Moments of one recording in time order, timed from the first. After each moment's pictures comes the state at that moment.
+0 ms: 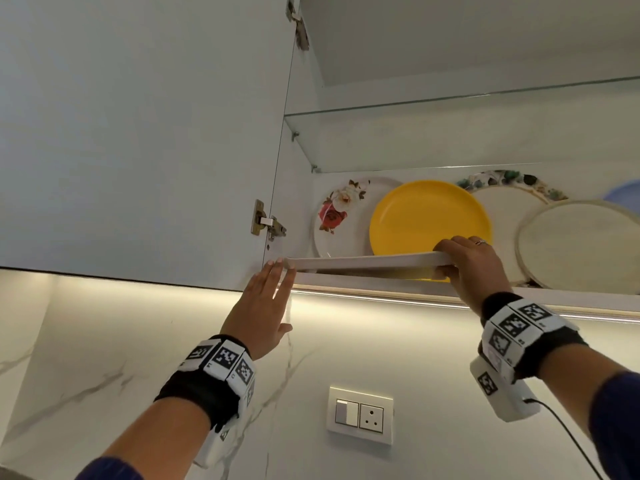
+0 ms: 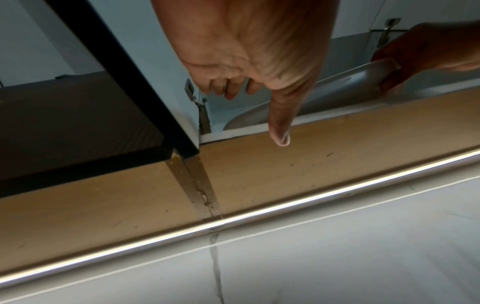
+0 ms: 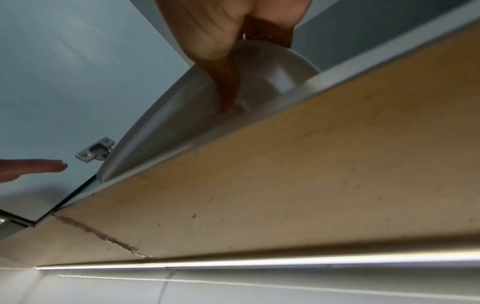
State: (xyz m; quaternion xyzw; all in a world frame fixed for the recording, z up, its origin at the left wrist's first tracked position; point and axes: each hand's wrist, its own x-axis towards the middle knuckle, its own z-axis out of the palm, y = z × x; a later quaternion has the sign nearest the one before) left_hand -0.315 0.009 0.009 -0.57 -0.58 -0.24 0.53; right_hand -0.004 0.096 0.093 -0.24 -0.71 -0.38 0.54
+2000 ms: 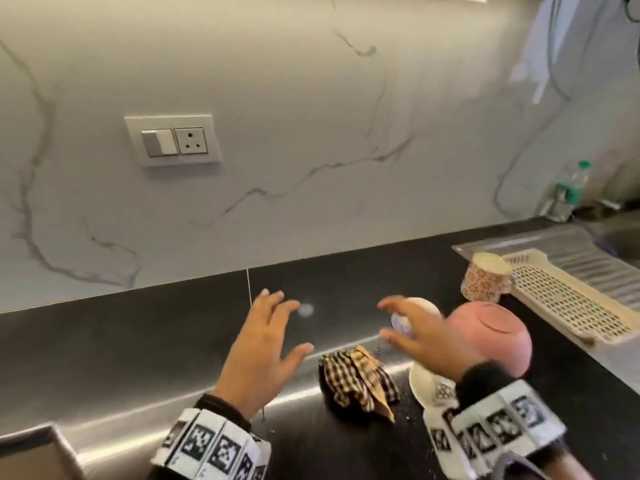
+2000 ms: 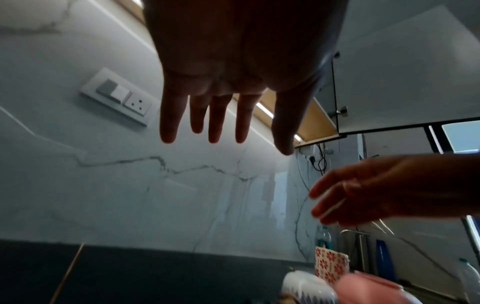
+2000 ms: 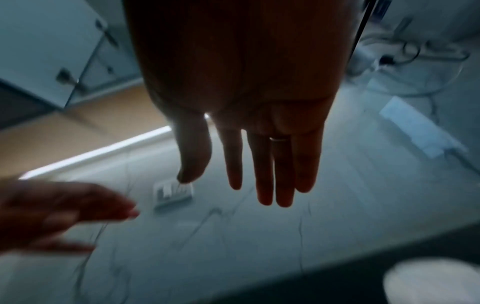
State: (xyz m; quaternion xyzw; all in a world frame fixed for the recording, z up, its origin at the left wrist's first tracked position) left_hand -0.119 -0.039 -0.330 -0.83 -0.47 -0.29 -0.09; right_hand 0.127 -0.061 -0.314 -0.62 -0.73 0.19 0.22
